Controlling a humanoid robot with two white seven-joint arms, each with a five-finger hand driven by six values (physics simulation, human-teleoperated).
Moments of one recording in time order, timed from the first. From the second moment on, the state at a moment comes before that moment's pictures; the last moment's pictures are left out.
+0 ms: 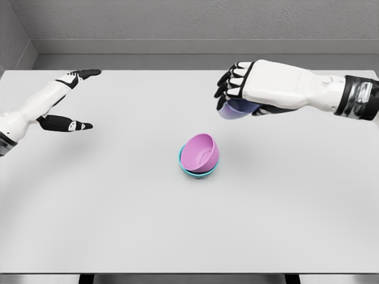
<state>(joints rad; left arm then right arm) -0.30 0.56 -0.08 -1.39 -0.14 -0.61 -0.44 -1.00 -0.97 1.03 -1.75 0.25 -0.50 0.17</state>
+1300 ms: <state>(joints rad) -0.30 0.54 -0.07 -1.36 -0.14 -0.61 -0.44 -1.03 -0.89 1.05 -1.77 0.26 -0.61 0.17</state>
